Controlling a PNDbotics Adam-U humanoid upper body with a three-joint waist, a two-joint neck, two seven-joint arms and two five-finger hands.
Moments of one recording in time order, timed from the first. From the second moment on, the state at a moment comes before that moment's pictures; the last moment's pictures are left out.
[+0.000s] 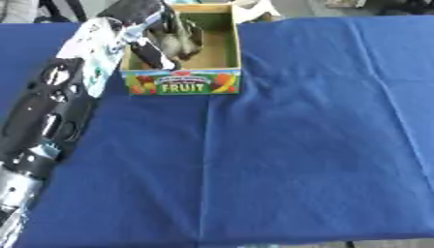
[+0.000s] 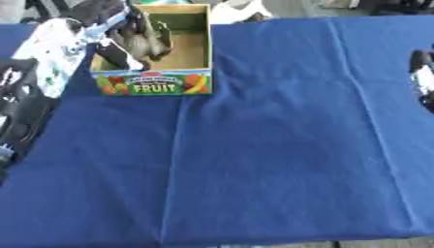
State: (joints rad) left arm -1.04 0.31 -0.17 -0.98 -1.15 -0.08 -0.21; right arm -0.29 -0.44 -0.12 -1.69 -0.06 -0.14 -0.18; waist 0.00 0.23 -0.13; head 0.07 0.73
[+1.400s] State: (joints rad) left arm -1.03 0.27 -0.08 -0.95 -1.13 0.07 0.04; right arm -0.29 -0.44 -0.12 -1.69 -0.07 -0.14 -0.17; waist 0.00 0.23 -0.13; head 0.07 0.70
